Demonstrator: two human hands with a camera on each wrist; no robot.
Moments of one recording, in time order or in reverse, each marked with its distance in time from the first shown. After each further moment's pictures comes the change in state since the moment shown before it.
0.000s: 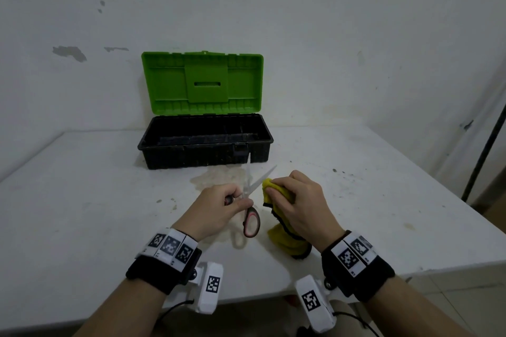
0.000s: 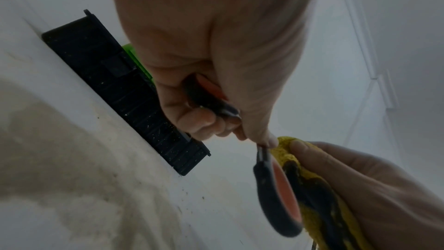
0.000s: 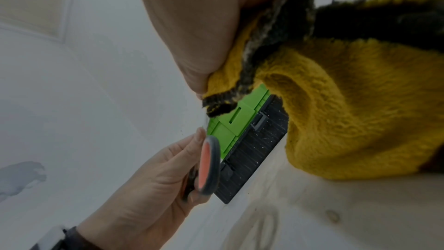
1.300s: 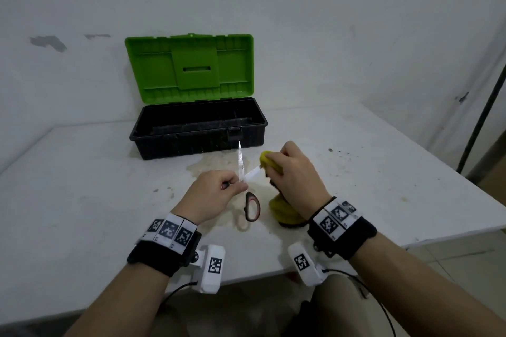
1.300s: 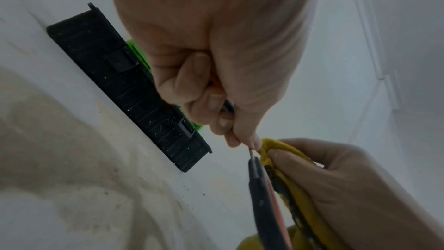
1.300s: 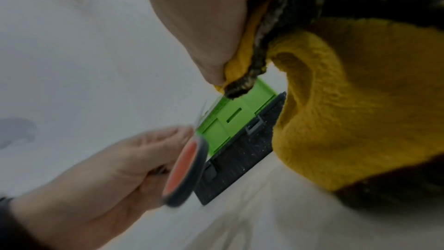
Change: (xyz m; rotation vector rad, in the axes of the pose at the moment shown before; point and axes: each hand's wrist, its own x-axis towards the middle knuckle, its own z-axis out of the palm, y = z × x) left_hand 0.001 0.003 0.000 0.077 -0.017 -0.040; right_hand 0.015 0.008 0.010 -0.174 -0.015 -0.032
